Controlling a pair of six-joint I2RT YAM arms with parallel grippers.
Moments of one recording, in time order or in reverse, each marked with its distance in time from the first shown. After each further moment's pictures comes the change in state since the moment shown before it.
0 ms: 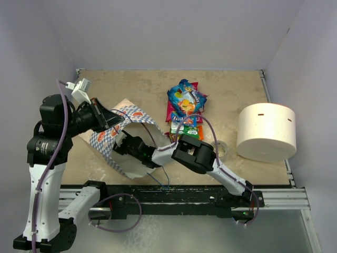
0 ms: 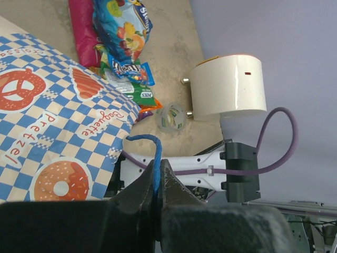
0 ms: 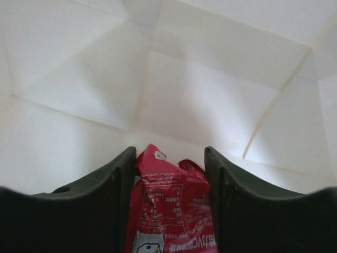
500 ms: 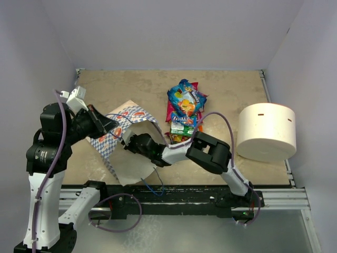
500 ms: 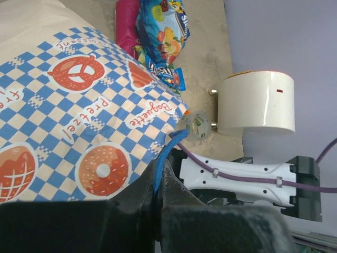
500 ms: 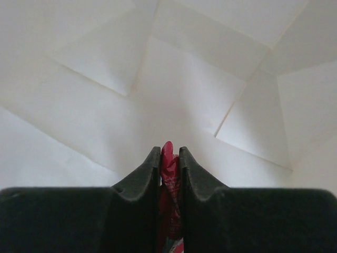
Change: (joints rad) left arm 0.000 -0.068 -0.040 -0.083 -0.172 -0.004; right arm -0.019 -0.223 -0.217 -0.082 -0.038 0.002
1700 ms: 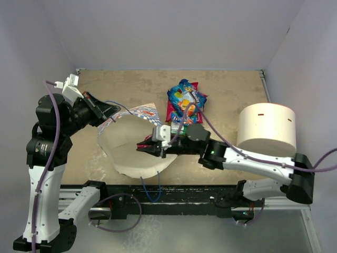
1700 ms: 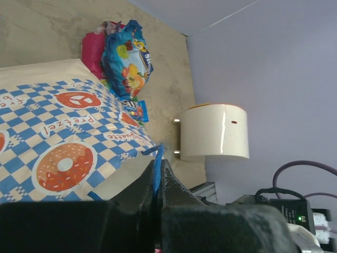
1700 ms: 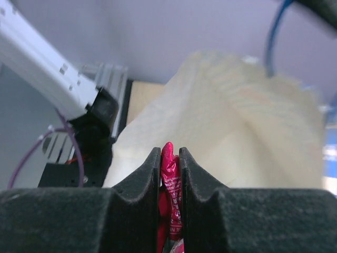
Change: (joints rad) left arm 0.000 0.050 0.039 0.174 -0.003 -0.164; right arm 0.001 -0.917 -0.308 -0.371 -0.571 -0.004
